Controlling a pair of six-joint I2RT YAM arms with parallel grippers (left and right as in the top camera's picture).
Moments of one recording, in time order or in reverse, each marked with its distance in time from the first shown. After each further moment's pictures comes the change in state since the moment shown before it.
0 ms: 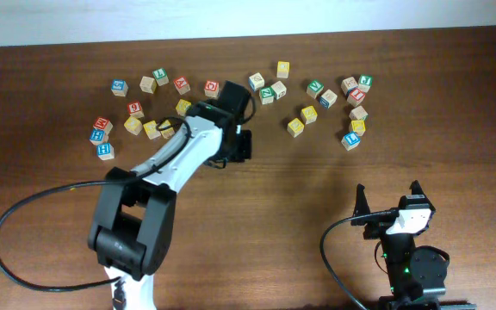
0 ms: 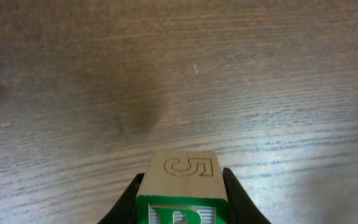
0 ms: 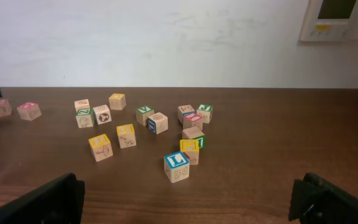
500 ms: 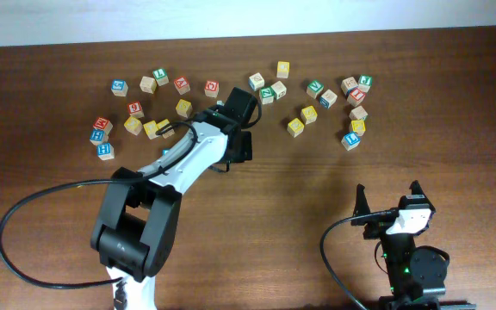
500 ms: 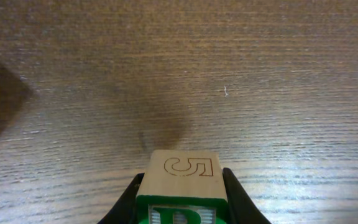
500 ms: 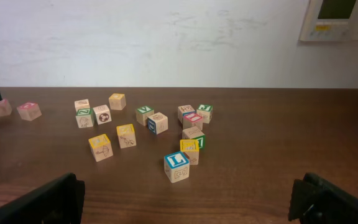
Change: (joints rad) left arm -0.027 0.000 -0.050 0.080 -0.132 -0.071; right arm 0.000 0.000 0.000 0.000 0.000 0.000
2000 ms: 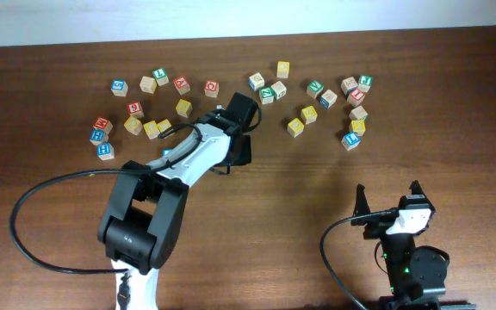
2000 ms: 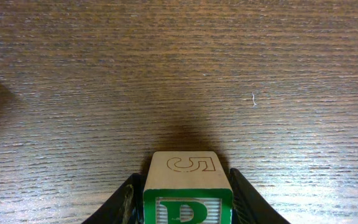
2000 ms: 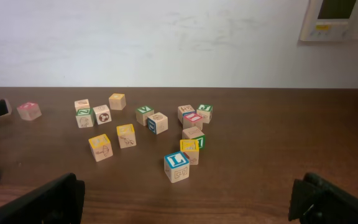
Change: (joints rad) left arm 0.000 0.053 -0.009 0.034 -0.026 -0.008; right arm 0.000 0.000 0.000 0.000 0.000 0.001
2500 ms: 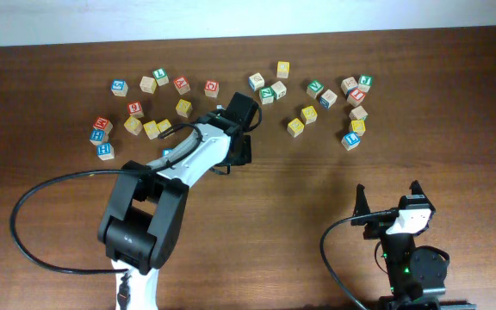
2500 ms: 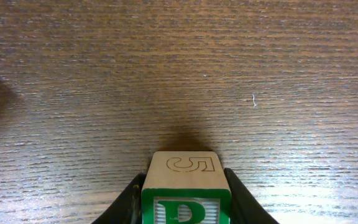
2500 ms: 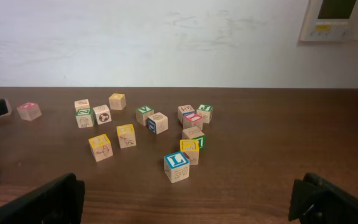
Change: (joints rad) left arm 0.000 0.000 0.000 0.000 -0.004 -0.005; right arm 0.000 0.000 0.000 0.000 0.000 -0.001
